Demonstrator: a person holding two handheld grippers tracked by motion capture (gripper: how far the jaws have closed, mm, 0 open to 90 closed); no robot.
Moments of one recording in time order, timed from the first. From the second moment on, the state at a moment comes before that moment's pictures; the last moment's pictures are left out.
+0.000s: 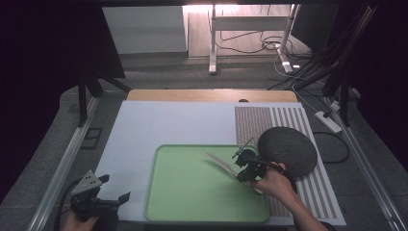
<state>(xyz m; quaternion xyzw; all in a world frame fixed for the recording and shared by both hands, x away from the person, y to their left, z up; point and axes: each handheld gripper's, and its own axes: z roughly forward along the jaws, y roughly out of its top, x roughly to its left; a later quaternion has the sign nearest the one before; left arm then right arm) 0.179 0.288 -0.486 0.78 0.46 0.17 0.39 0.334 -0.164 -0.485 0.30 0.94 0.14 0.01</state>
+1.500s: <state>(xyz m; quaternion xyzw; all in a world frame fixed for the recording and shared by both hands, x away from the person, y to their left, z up) 0.178 0.289 -0.486 0.78 0.46 0.17 0.39 0.373 -0.148 -0.499 0.26 0.95 0.20 0.04</state>
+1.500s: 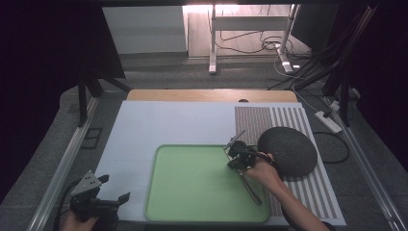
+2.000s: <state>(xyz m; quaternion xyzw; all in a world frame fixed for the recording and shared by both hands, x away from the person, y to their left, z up) 0.178 0.288 -0.486 0.78 0.46 0.17 0.38 0.368 -0.181 -0.497 0.29 0.94 0.19 0.04</state>
